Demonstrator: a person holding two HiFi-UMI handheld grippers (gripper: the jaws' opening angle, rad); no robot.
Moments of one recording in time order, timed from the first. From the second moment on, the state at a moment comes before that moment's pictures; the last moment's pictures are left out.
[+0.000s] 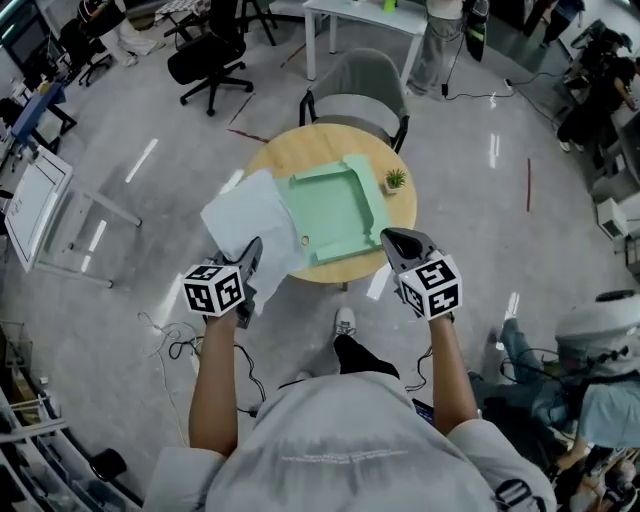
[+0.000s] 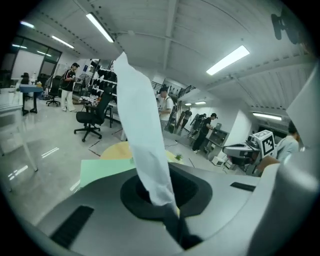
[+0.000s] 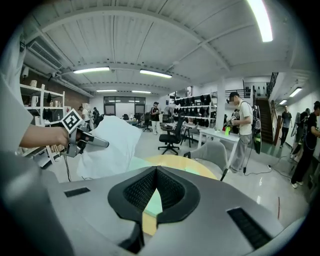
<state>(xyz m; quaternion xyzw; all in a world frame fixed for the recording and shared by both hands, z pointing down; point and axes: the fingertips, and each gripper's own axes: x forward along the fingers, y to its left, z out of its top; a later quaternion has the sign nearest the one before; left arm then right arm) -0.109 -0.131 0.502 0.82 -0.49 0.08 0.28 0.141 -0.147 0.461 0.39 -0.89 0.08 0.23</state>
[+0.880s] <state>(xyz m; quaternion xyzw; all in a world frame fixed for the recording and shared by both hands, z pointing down) -0.109 -0.223 0.658 0.75 -0.46 0.15 0.45 0.124 -0.270 0.549 0.32 -0.89 0.15 0.30</state>
